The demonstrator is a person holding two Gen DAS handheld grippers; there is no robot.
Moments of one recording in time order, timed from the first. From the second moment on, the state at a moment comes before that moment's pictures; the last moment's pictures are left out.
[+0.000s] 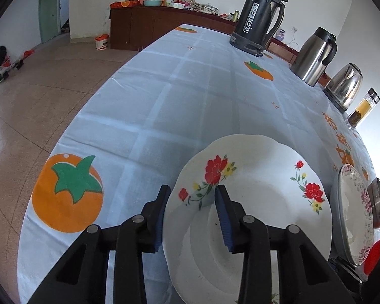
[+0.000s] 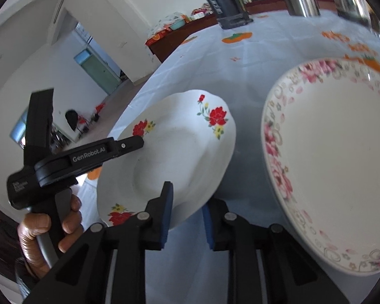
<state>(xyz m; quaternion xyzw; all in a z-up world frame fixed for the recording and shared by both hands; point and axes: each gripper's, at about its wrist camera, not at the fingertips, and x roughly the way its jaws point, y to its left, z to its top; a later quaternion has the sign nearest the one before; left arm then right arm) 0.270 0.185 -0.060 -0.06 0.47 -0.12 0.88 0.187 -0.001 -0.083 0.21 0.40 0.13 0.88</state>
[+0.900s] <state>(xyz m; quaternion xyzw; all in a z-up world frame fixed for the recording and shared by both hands) 0.195 0.128 0.009 -0.03 0.38 -0.17 0.91 0.103 -0.045 -0.018 0.17 0.34 0.12 0.92</state>
